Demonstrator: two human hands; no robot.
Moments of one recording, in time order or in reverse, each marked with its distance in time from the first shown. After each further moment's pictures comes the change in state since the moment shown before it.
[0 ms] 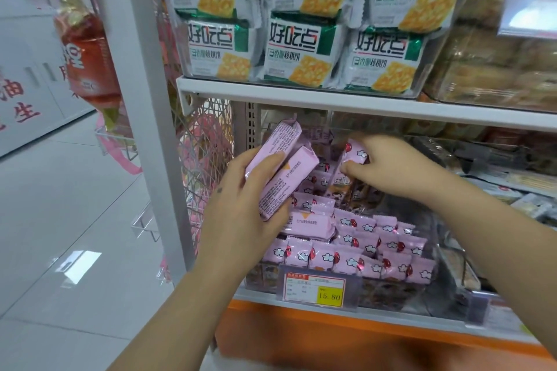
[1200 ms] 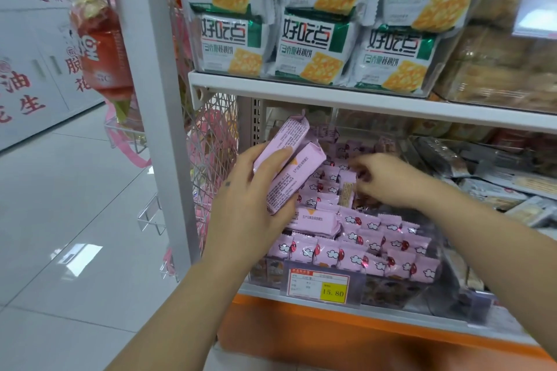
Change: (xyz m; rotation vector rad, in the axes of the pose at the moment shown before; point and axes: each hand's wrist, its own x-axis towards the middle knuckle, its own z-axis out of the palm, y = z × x) left_hand 0.002 -0.002 0.001 0.012 0.001 0.008; right_hand 0.003 0.016 0.027 -0.037 -0.226 0.126
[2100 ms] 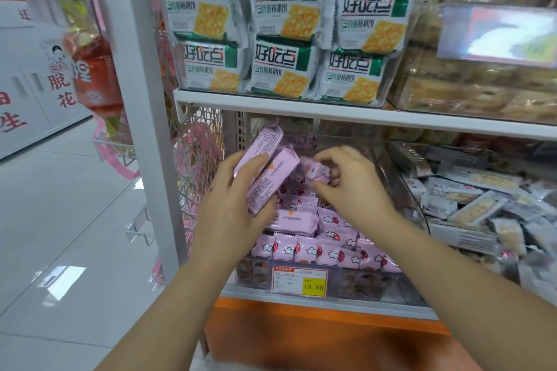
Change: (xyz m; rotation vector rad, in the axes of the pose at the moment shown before) left_hand -0.002 0.002 -0.002 -0.041 0.012 -0.028; right_hand -0.041 -0.037 0.012 0.428 0.504 -0.129
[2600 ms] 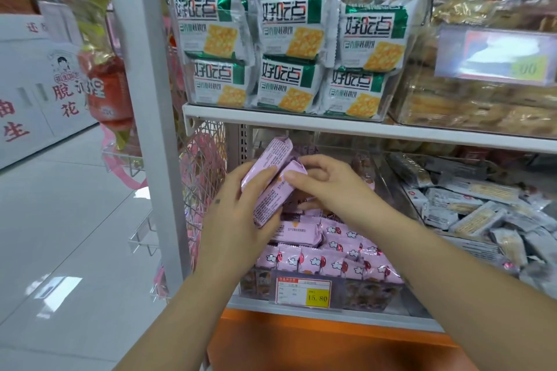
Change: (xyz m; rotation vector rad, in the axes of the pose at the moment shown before) left_hand 0.000 -0.001 -0.001 0.016 0.033 0.085; right_hand 0.011 -0.031 0.002 0.679 -0.322 0.342
